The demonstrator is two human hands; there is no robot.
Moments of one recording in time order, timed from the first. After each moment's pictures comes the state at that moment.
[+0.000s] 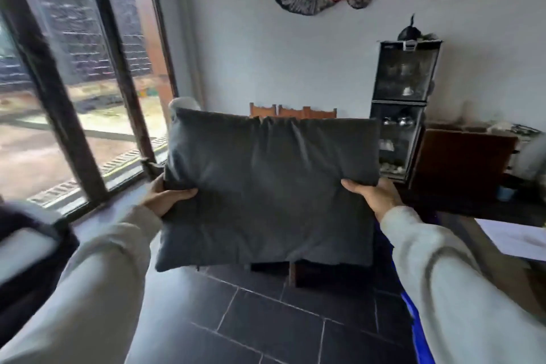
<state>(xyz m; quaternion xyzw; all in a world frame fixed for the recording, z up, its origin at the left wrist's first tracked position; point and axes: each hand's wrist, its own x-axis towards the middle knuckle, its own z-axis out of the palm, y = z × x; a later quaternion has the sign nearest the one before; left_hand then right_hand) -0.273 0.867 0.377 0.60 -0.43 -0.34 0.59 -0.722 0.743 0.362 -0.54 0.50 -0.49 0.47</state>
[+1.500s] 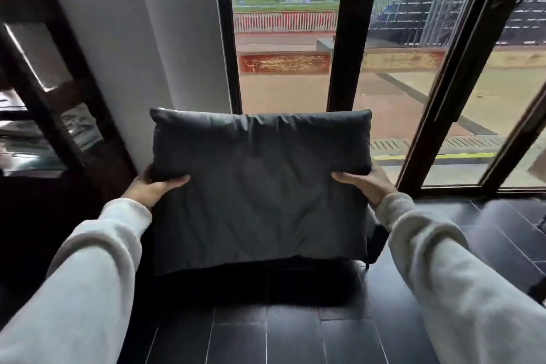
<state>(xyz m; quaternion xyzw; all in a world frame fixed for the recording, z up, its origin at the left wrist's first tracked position) 0.714 1.309 0.305 0.72 0.09 0.06 0.69 0.716 0.837 0.292 -0.73 0.05 -0.08 0.68</state>
